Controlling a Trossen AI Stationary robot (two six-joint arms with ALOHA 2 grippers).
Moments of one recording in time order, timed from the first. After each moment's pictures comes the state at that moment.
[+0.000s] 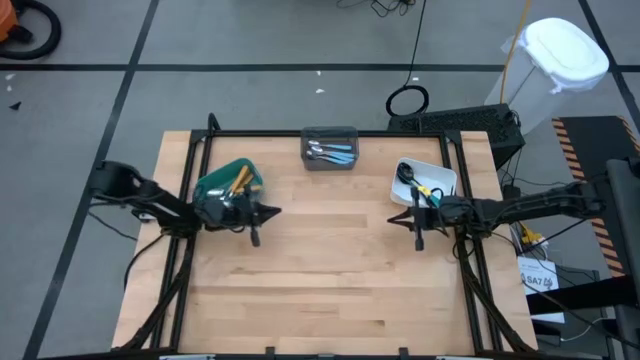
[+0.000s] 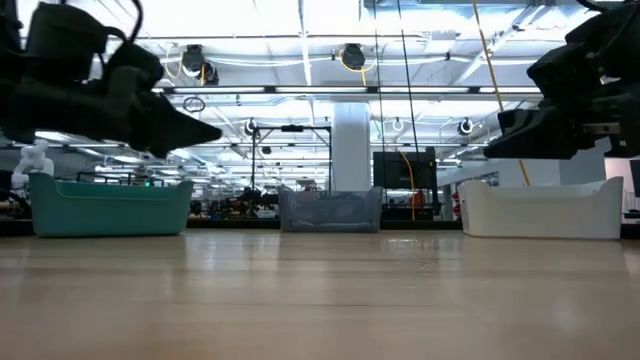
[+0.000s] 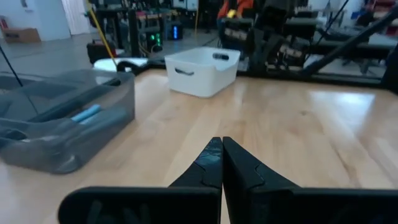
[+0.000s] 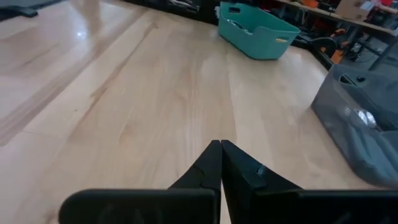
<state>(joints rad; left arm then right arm) -0.09 1.39 0.07 1.24 -0.29 -0.05 0.03 0.58 0.02 0.26 0.05 -0.22</state>
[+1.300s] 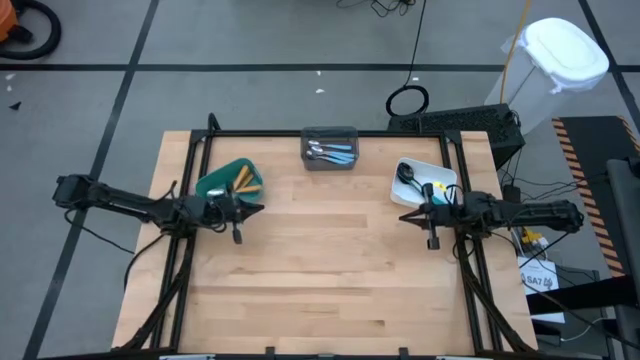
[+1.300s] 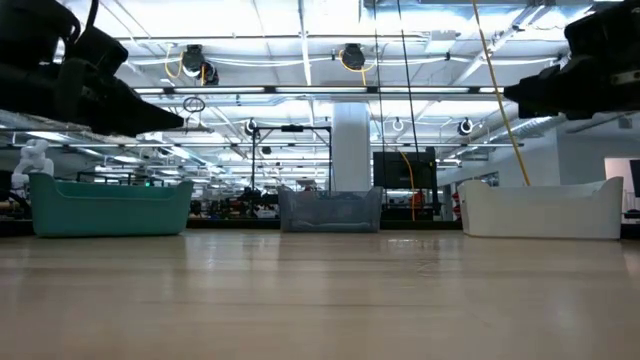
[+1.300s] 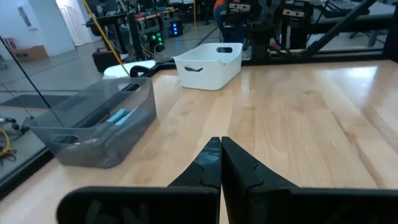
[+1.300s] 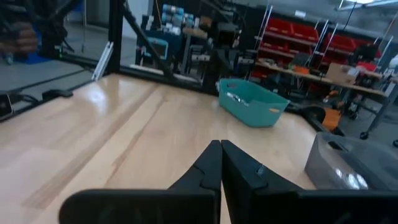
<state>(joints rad) -0.11 0.62 0.01 0.49 -0.32 0.07 0.03 0.06 0.02 -0.04 -0.03 -0.21</state>
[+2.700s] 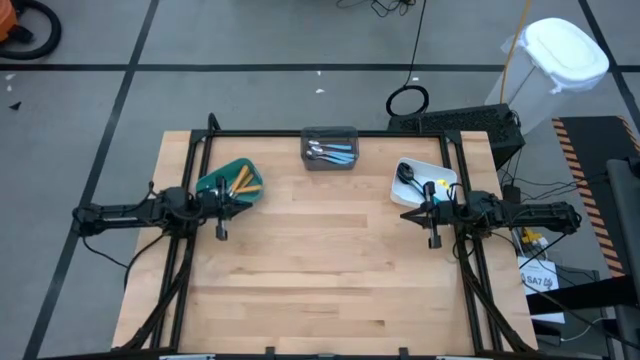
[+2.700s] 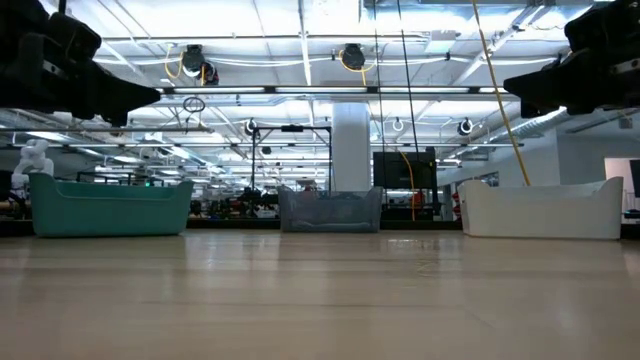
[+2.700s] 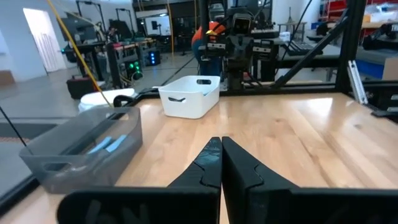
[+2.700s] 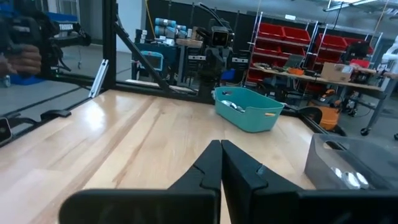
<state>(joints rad) 0.07 0.04 0.01 0.01 -0.02 0.09 0.03 0.00 0.02 -0.07 0.00 -0.14</state>
